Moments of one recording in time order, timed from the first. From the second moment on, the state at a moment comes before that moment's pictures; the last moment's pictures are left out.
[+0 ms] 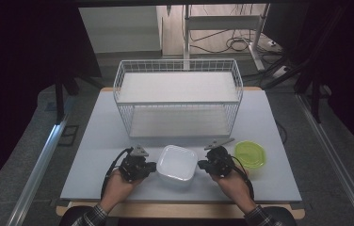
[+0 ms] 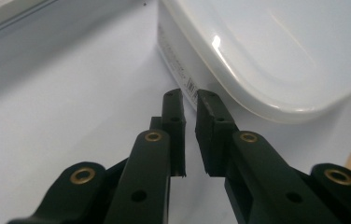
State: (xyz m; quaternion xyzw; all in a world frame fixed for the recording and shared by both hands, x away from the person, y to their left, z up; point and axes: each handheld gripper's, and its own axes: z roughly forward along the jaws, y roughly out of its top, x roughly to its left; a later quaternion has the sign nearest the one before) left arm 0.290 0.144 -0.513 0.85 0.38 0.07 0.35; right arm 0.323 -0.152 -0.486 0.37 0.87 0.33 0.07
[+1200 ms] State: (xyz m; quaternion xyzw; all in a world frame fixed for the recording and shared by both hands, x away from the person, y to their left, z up) left arm 0.276 0.176 -0.514 0.84 0.33 0.15 0.41; right arm 0.311 -0.172 -0.489 0.30 0.86 0.39 0.09
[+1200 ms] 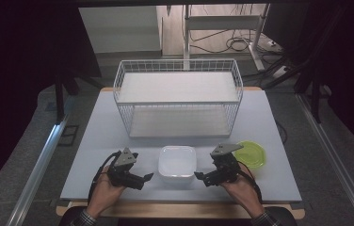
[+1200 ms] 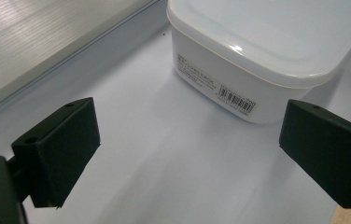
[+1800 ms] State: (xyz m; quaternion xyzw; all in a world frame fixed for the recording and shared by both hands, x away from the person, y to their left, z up) left arm 0.298 0.152 -0.498 0.83 0.34 0.10 0.43; right arm 0.312 -0.158 -0.482 0.31 0.86 0.40 0.09
